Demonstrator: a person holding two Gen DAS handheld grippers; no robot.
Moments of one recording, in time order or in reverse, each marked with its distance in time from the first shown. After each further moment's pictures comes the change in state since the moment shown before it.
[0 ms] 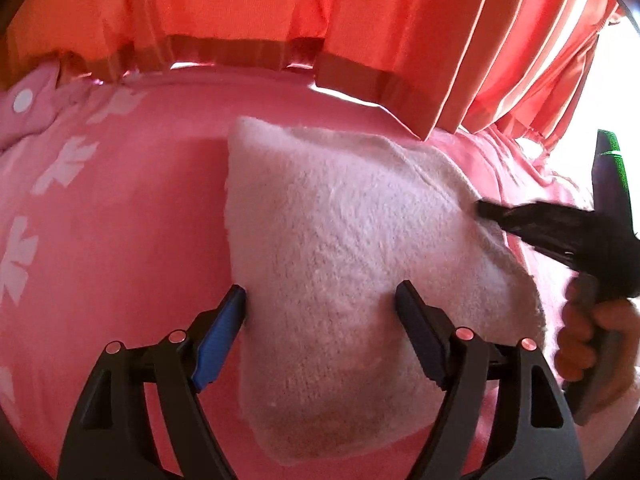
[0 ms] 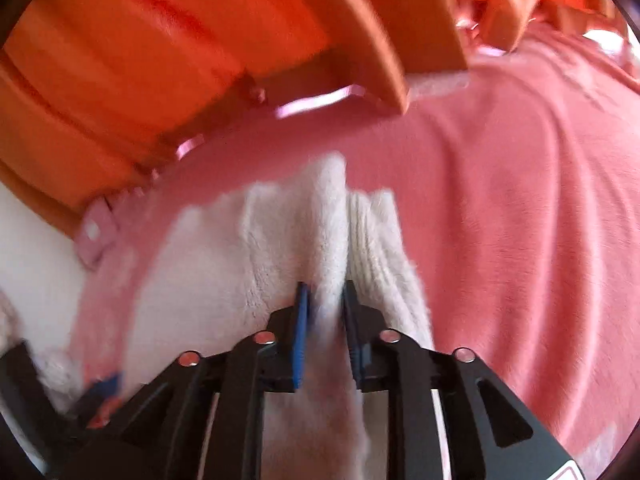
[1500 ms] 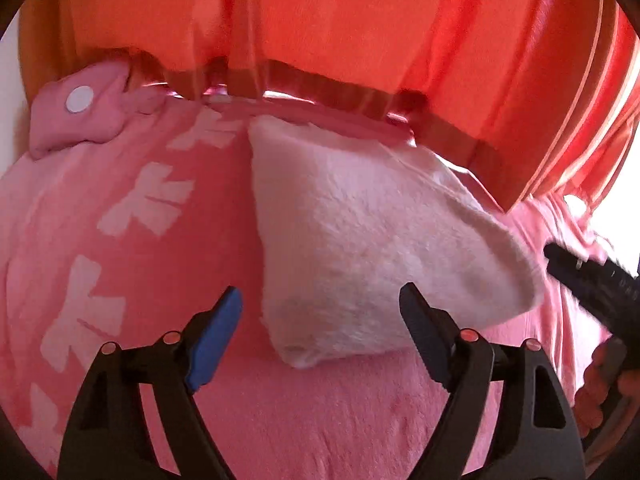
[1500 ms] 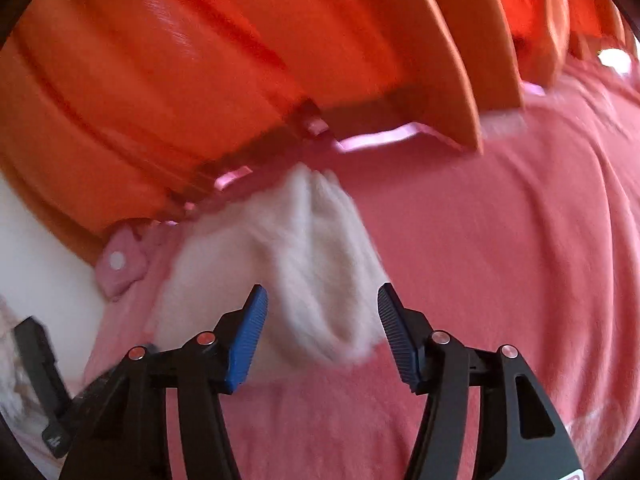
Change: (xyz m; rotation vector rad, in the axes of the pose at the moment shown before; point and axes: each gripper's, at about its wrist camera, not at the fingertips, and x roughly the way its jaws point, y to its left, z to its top) left arm -0.011 0.085 0.051 -0.089 -0.094 0.137; right arm 0.044 0.101 0.017 -0.059 -0.119 0.034
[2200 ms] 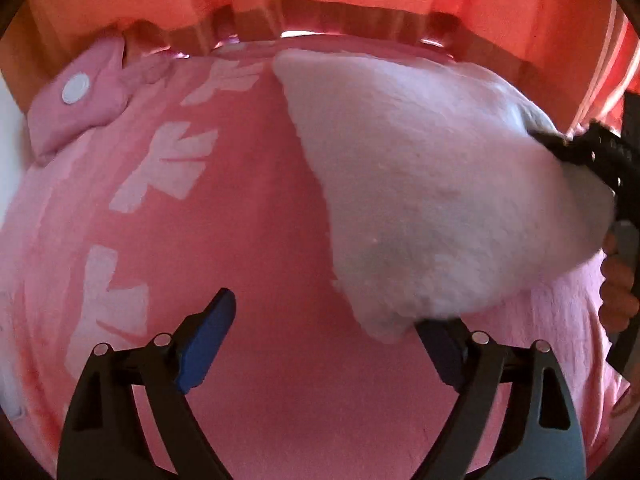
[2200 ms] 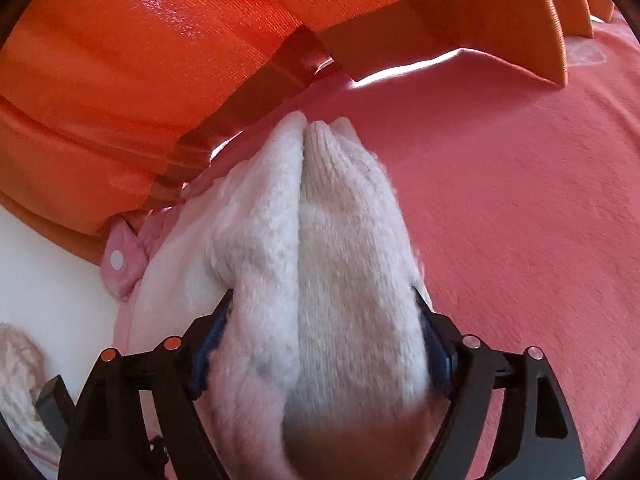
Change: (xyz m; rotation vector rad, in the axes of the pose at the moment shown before) left arm 0.040 0.040 -0.012 0.090 0.192 0.131; right arm 0.111 -0.015 0.005 0.136 0.202 0.146
